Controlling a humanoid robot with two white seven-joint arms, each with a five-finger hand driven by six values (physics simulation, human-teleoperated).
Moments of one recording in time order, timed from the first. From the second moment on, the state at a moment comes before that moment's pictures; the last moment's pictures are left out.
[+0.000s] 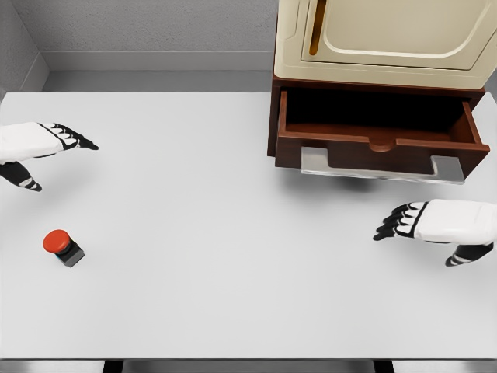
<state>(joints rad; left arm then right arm) -0.61 0.97 -0.53 -1.31 -0.35 -0.61 -0.61 -0.30 -1.22 0.53 -1.76 0.17 -0.61 0.61</state>
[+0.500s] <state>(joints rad) -0.61 1.23 -0.68 -1.59 -0.32 -0.61 -0.61 -0.29 -1.28 0.52 -1.73 0.16 -0.61 0.61</state>
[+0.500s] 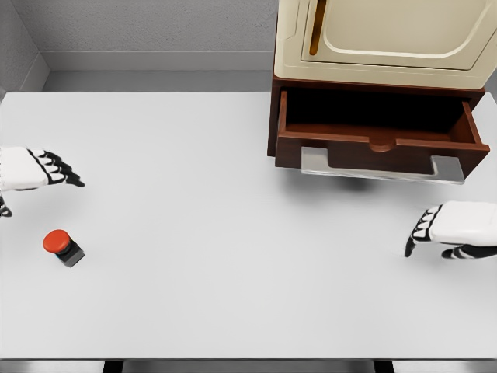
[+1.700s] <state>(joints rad) -0.60 1.32 -0.84 -1.73 -0.26 -0.61 -0.61 -0.28 -1.32 0.52 -1.53 -0.07 -0.61 0.61</state>
